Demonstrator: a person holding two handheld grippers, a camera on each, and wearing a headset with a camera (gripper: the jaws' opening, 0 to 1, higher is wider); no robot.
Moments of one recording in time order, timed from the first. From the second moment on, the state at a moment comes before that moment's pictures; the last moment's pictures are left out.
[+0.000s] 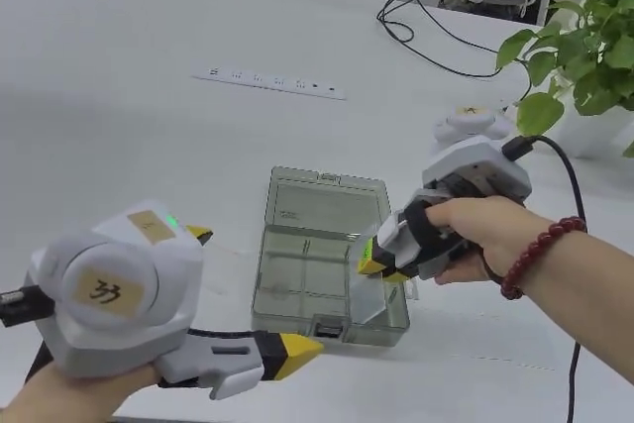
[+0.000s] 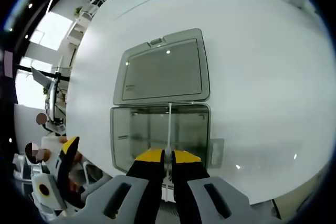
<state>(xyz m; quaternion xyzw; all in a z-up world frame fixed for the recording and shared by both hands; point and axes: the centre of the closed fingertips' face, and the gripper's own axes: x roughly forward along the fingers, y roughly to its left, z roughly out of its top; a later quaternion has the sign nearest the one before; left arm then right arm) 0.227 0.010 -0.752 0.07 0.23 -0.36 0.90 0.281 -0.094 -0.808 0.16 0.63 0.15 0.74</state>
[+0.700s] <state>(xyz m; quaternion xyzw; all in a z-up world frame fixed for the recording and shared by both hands) 0.227 0.011 -0.753 0.07 0.23 -0.36 0.90 0.282 -0.090 -0.809 0.06 0.63 0.15 0.76</state>
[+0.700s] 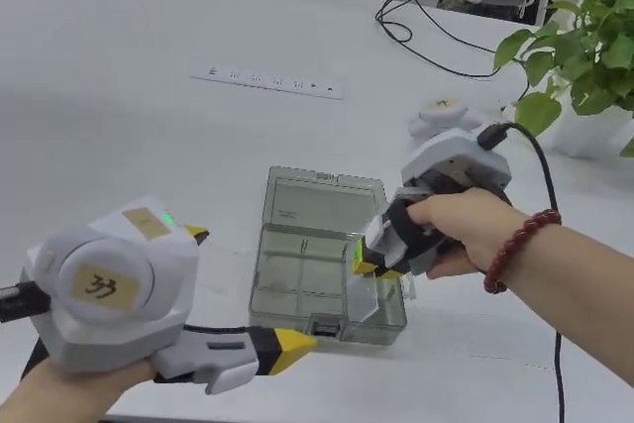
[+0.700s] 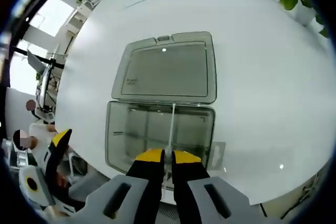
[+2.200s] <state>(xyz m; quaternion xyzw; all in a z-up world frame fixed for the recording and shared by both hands) 0.229 0.035 -0.743 0.08 0.24 -0.32 0.91 0.278 -0.072 -0.792 -0.02 0.50 0.28 0.82</state>
